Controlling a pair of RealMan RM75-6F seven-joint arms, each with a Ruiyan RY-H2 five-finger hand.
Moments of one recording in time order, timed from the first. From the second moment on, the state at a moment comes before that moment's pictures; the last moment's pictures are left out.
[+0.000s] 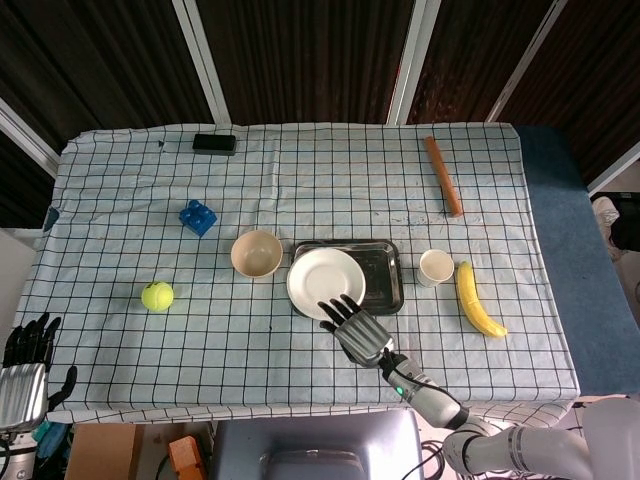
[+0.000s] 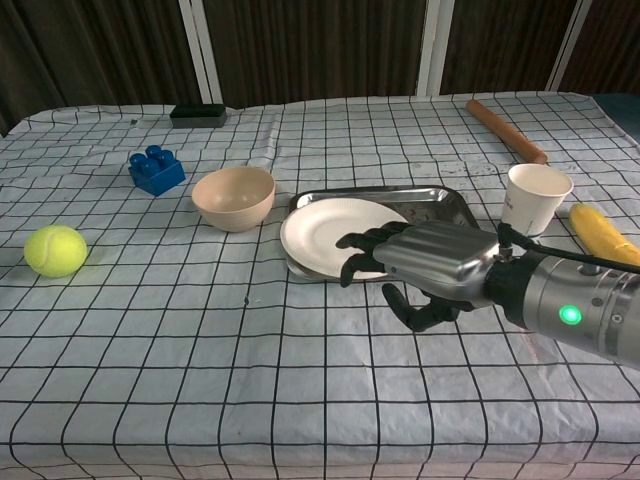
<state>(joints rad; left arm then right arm) -0.04 -1.43 0.02 -1.20 1.46 1.62 -0.05 0.67 -1.65 0.09 -1.53 -1.27 0.84 -0.58</state>
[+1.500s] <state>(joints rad) 0.00 -1.37 -0.01 -1.20 1.48 1.58 -0.16 0.89 -2.01 0.34 -1.12 -1.12 1.03 -0.63</state>
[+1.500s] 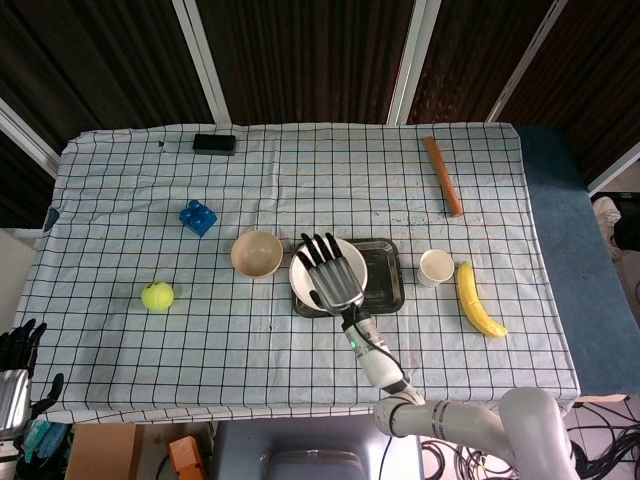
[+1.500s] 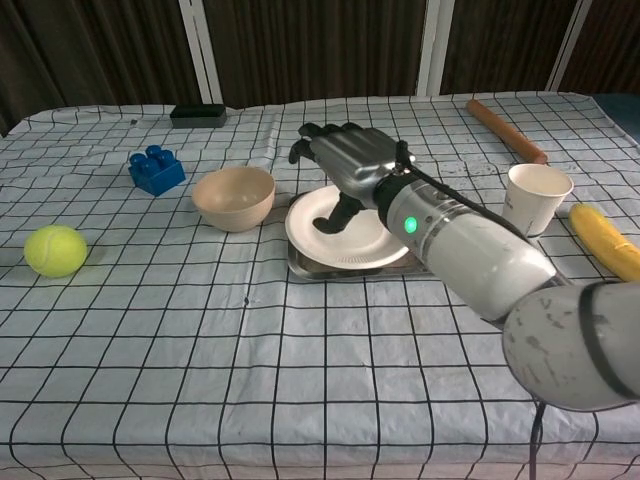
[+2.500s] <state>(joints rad) 0.04 -1.36 -0.04 -1.15 1.46 1.59 -0.25 1.25 -2.27 0.32 -0.66 -0.85 0.95 -0.62</state>
